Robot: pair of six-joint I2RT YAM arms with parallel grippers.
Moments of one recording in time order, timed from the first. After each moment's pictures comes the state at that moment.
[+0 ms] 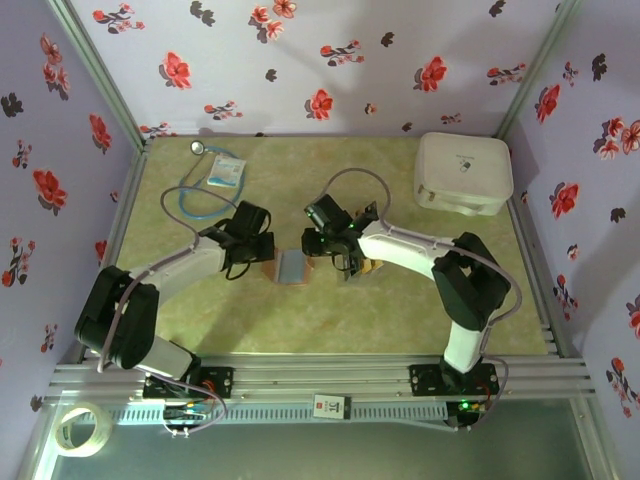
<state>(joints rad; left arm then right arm) -0.54 1.48 0.87 -0.40 -0.07 -0.54 0.84 1.80 1.24 -0.40 -0.02 0.67</state>
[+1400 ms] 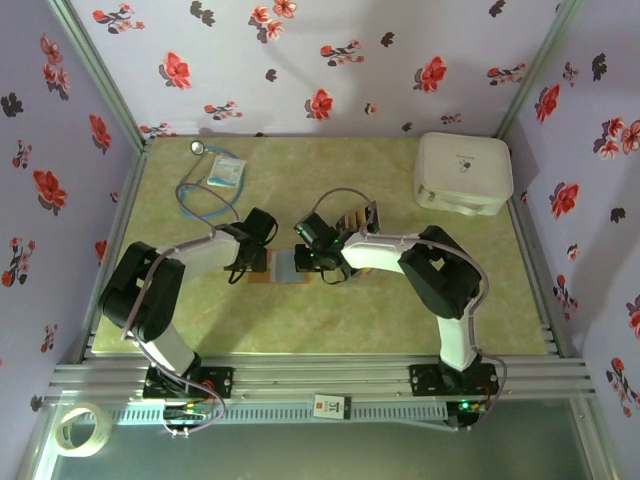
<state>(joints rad) -0.55 1.66 0.91 -0.56 -0.33 -0.49 0.87 1.96 1.20 -0.24 -0.08 0.74</state>
